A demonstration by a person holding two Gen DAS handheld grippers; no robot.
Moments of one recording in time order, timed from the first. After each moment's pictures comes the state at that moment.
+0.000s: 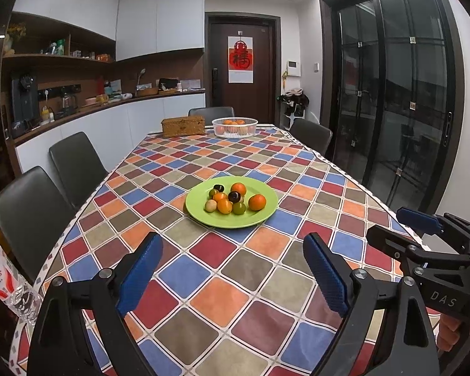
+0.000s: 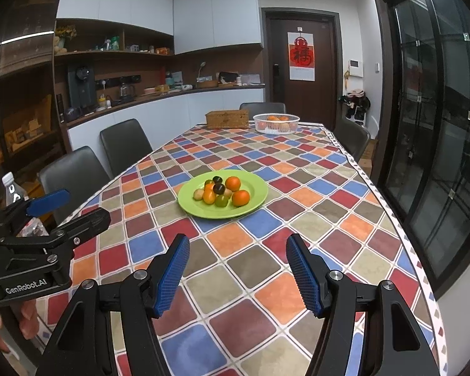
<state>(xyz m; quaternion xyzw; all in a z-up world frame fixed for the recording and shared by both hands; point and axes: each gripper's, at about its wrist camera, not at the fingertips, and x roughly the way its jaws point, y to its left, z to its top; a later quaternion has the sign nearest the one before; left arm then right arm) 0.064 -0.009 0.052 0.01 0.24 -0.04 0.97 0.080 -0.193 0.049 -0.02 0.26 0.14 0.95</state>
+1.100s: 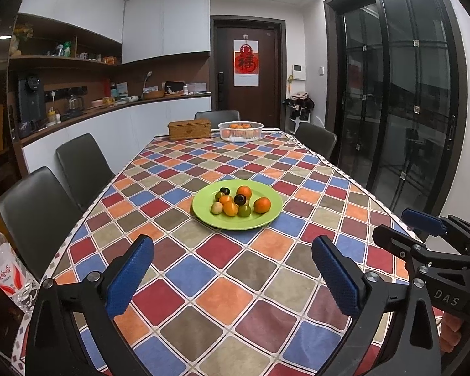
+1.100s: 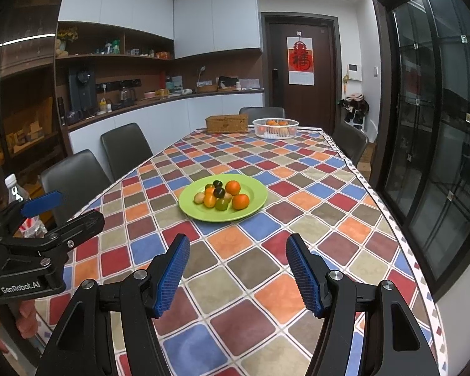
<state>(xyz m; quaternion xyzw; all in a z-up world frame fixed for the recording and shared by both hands) 0.056 -0.005 0.057 0.01 0.24 -0.02 0.97 0.072 -0.197 0.059 -0.01 0.25 0.14 0.96</state>
